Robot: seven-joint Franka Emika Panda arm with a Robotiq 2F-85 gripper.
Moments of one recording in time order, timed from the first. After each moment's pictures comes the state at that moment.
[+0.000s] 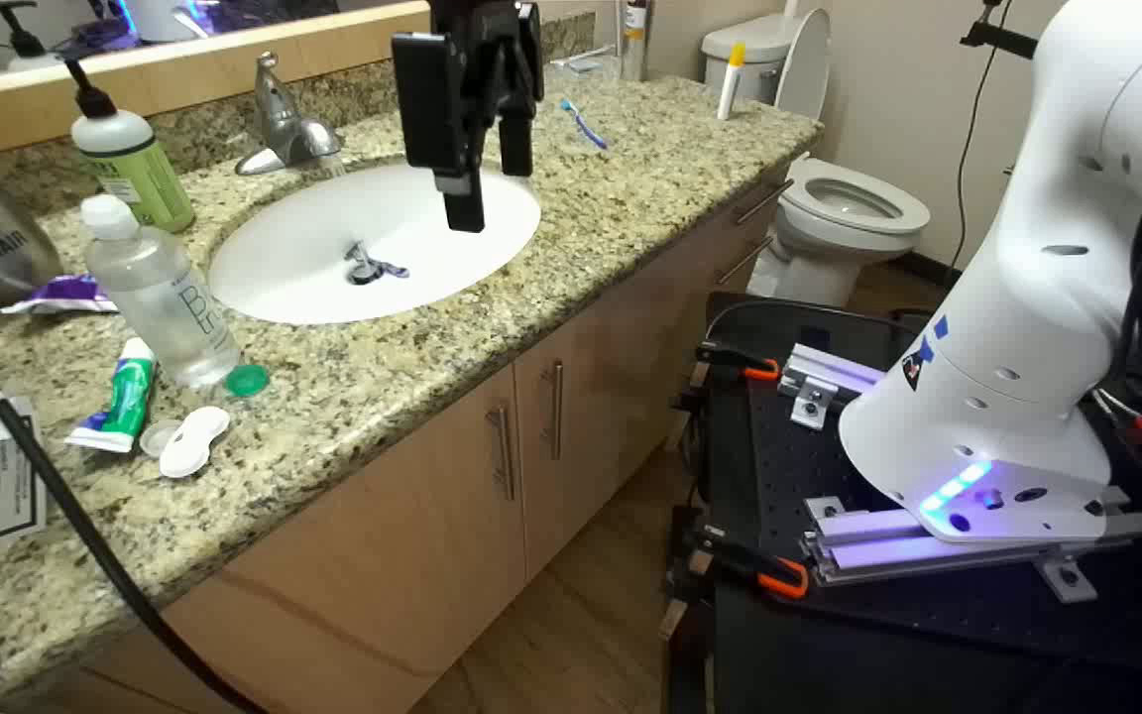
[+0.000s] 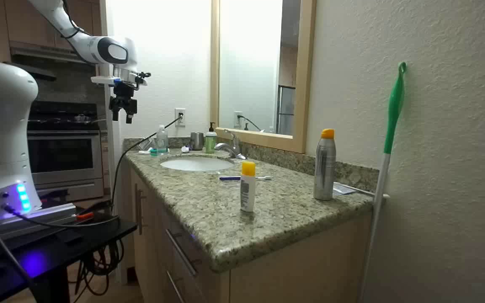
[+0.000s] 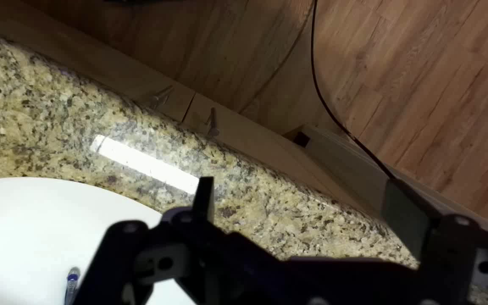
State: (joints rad) arm 0.02 -0.38 0.01 -2.54 0.11 2.13 0.03
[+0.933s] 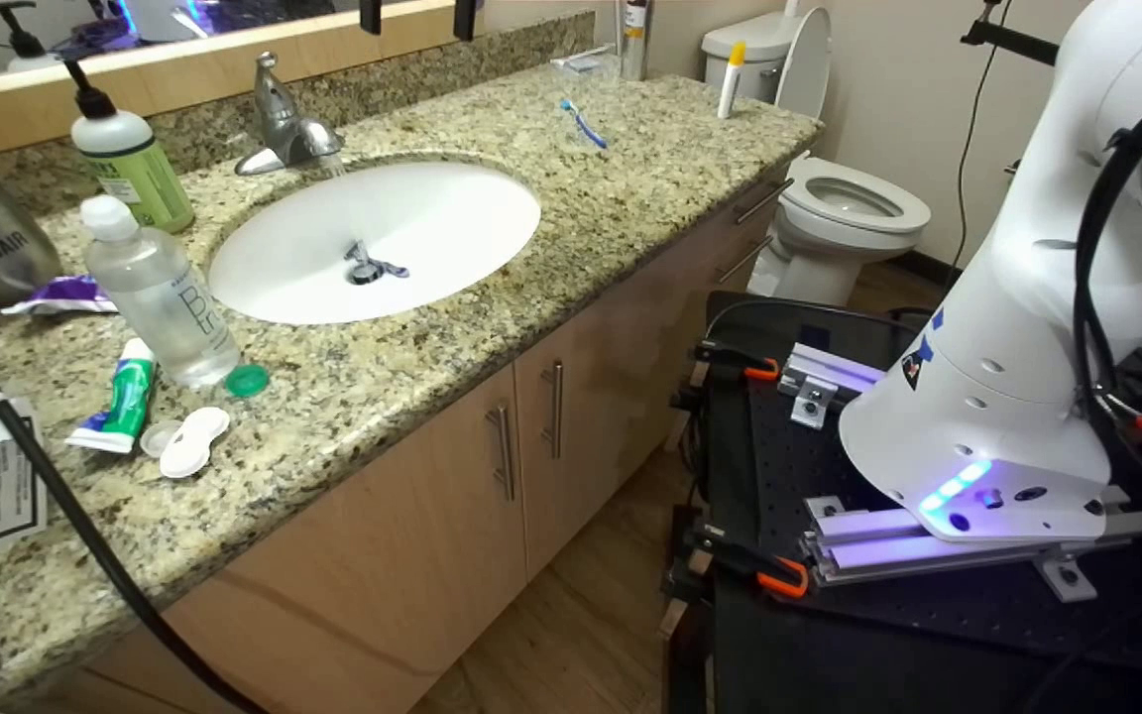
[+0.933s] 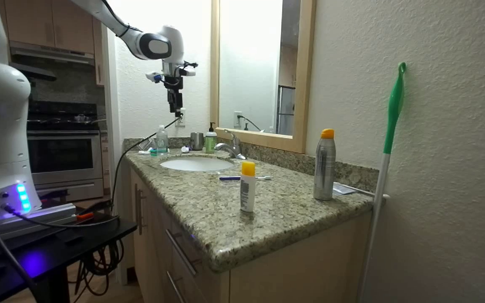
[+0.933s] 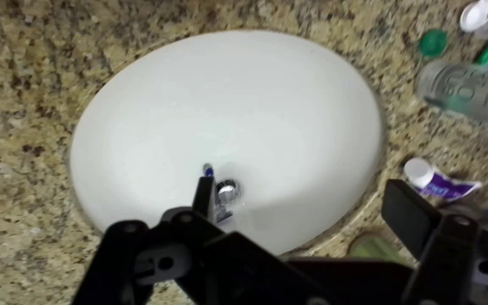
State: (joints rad) arm -0.15 -0.12 -0.21 -2.22 0.19 2.24 0.14
